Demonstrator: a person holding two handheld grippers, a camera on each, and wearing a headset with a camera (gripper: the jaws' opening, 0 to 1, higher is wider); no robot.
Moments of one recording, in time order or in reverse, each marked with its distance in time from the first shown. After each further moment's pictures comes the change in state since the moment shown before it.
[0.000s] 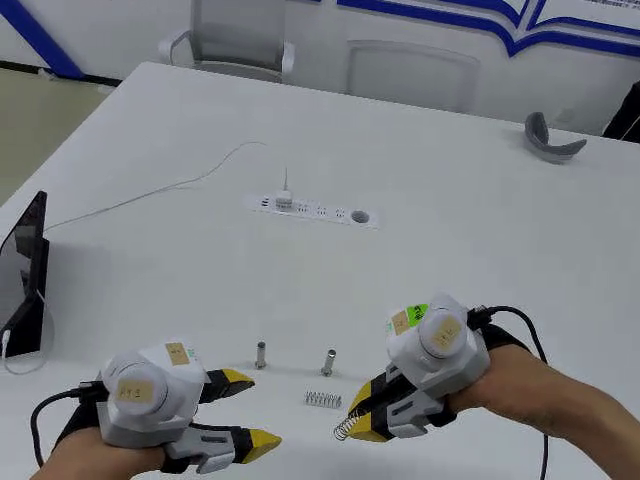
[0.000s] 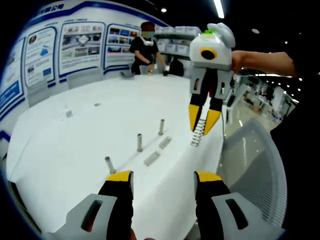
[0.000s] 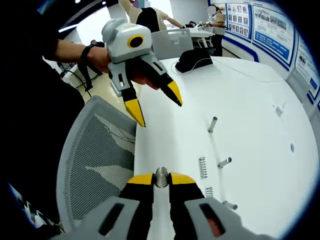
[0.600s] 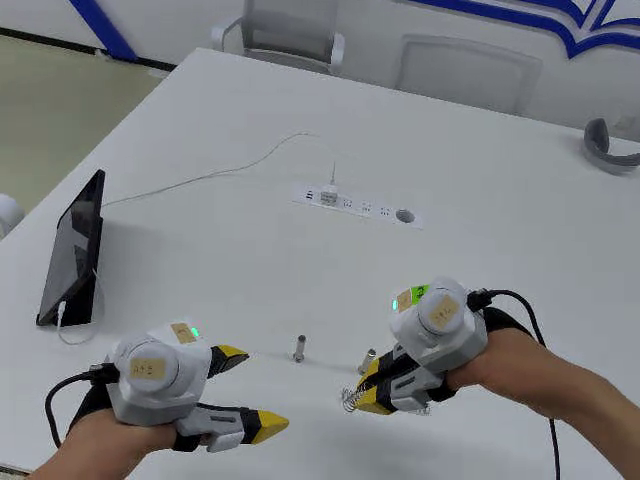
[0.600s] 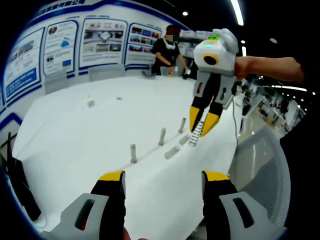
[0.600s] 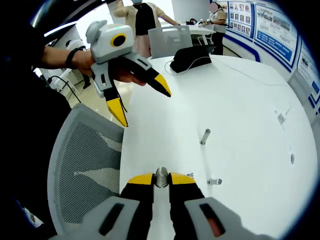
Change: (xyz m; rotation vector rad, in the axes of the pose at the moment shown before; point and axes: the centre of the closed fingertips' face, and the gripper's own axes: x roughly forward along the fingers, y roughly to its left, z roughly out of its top) left arm -0.025 0.035 -0.014 -0.108 -0.031 0.119; right arm 0.026 -0.038 0.030 -0.004 0.022 -0.010
